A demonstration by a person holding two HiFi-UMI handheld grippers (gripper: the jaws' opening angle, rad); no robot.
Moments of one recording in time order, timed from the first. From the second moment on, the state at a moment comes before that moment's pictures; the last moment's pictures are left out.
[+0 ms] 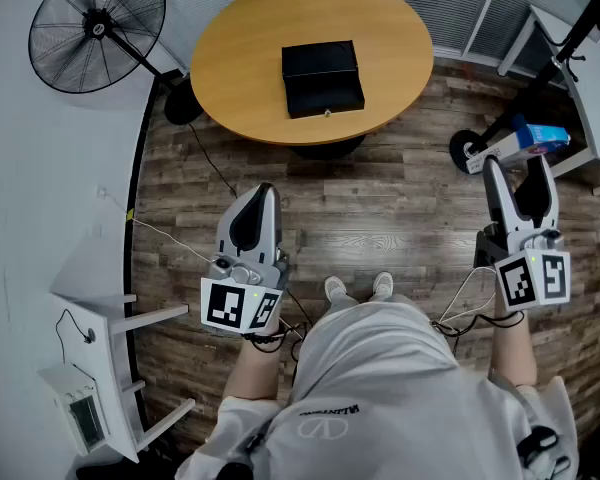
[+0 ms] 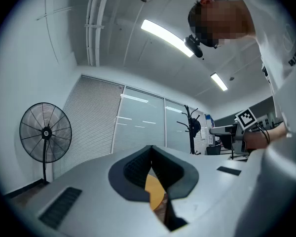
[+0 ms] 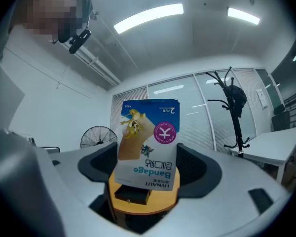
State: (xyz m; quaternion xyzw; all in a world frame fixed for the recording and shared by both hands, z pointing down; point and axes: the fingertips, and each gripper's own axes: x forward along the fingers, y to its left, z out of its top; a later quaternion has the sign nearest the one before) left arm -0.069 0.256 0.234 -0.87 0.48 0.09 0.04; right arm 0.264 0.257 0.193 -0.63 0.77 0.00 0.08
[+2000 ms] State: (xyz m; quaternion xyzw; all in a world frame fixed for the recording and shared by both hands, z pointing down) left arm -0.065 0.213 0.257 -0.85 0.52 0.08 0.02; right arm 0.250 0.174 0.245 -0.57 0.82 -0.04 0.04
